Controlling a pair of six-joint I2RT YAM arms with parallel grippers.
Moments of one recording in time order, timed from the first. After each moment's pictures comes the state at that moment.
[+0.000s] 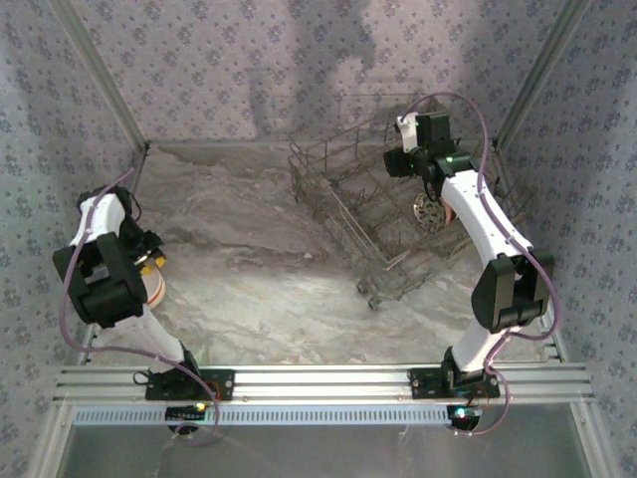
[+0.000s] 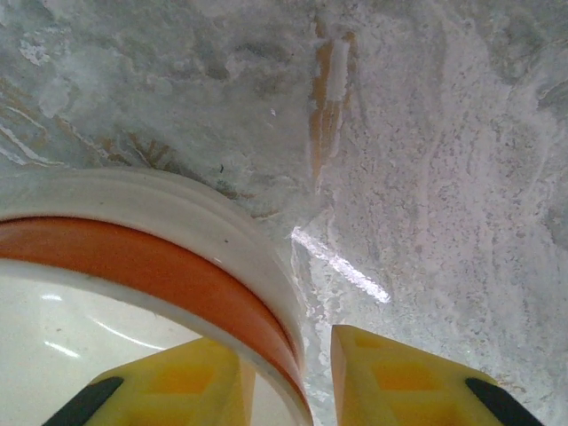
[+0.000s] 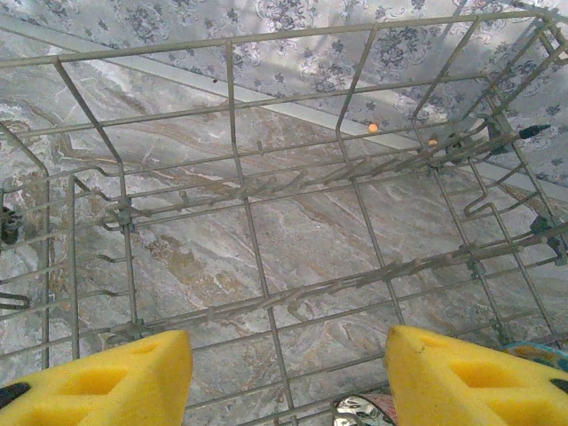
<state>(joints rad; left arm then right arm) 0.39 1.76 1.34 -1.24 0.00 -0.33 0.22 1.68 1.58 -0.57 0.02 -0.14</state>
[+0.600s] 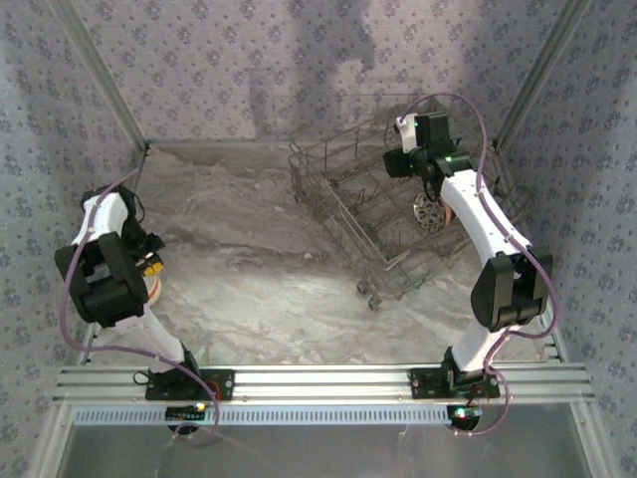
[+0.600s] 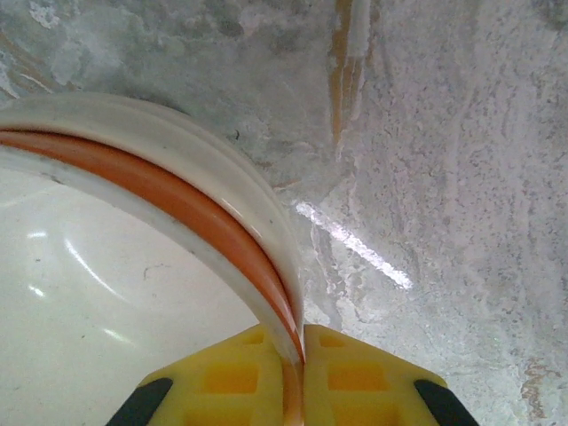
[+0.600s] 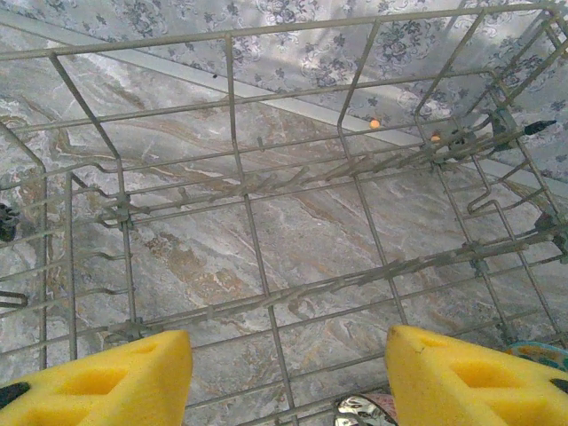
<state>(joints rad) 0.37 1.76 1.34 -1.29 -0.04 -0.32 0.22 1.69 1.58 -0.57 0.01 -0.14</state>
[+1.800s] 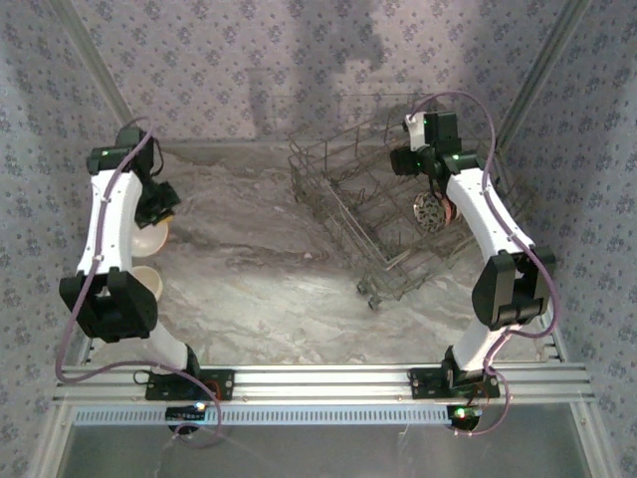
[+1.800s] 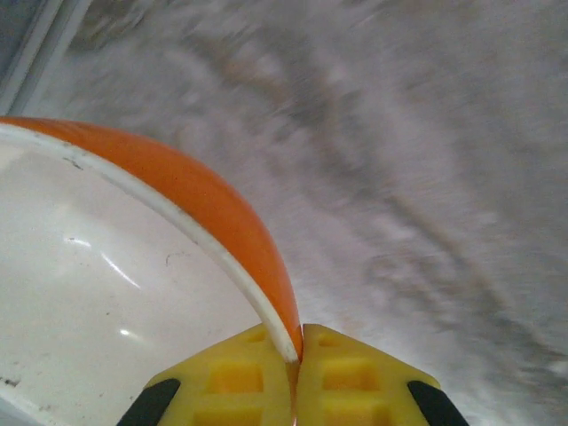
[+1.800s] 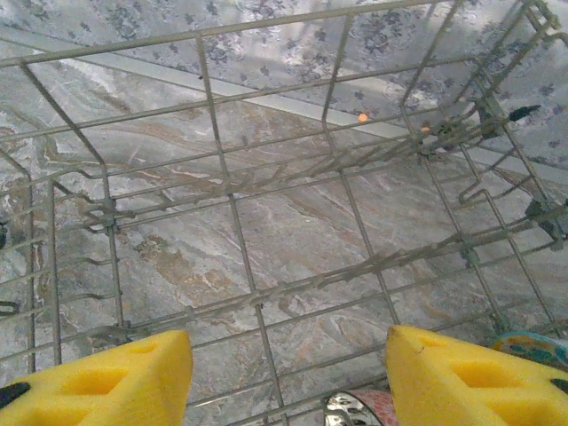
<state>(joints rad) 0.07 1.61 1.74 -1.41 -0.07 -0.51 0.17 1.69 1.60 -0.58 -0.02 -0.12</state>
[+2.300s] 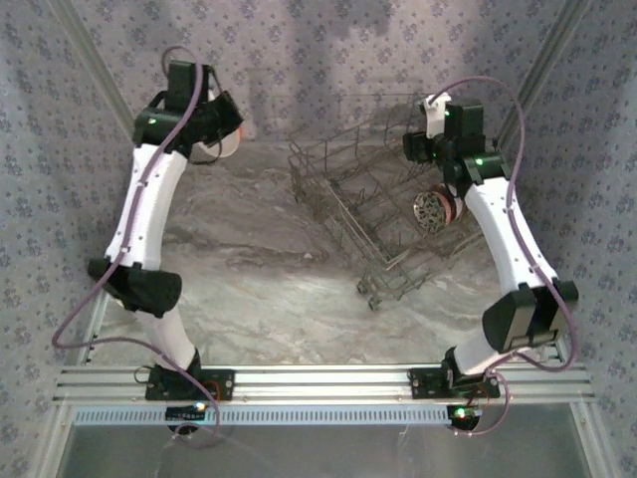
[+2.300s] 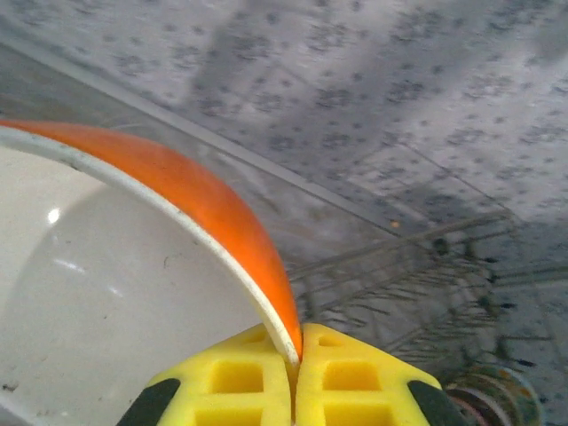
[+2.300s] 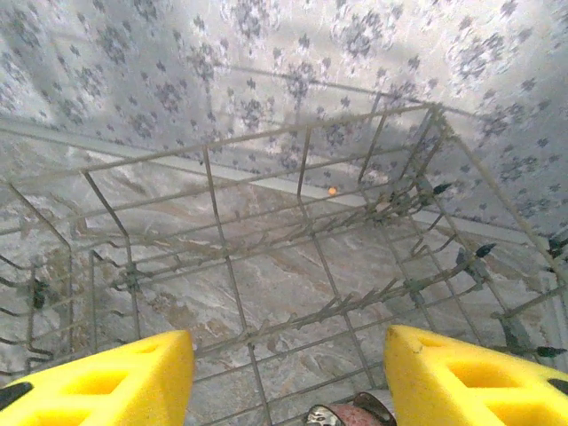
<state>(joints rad) -0.29 1.83 2.28 -1.04 0.01 -0.73 0.17 1.51 1.61 -0.58 -0.01 -0.10</state>
